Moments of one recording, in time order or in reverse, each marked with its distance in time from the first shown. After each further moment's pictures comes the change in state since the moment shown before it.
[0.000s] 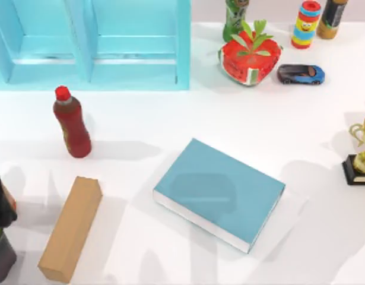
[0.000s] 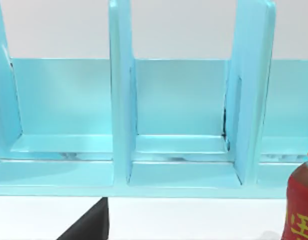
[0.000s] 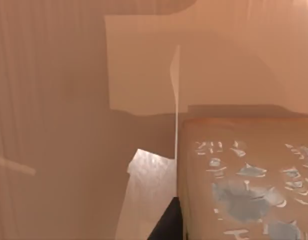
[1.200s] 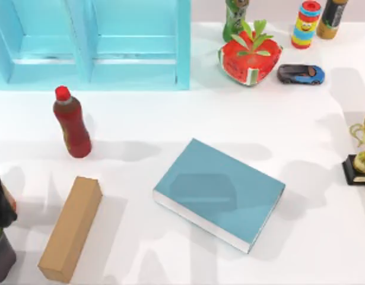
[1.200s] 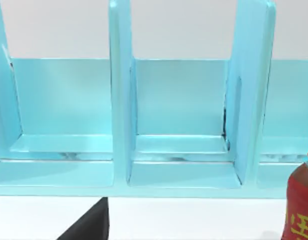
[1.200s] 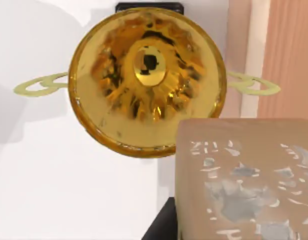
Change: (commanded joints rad) left arm 0.000 0.000 0.000 0.000 0.000 0.000; right arm 0.418 -0.189 0.354 -0.542 0.003 0.416
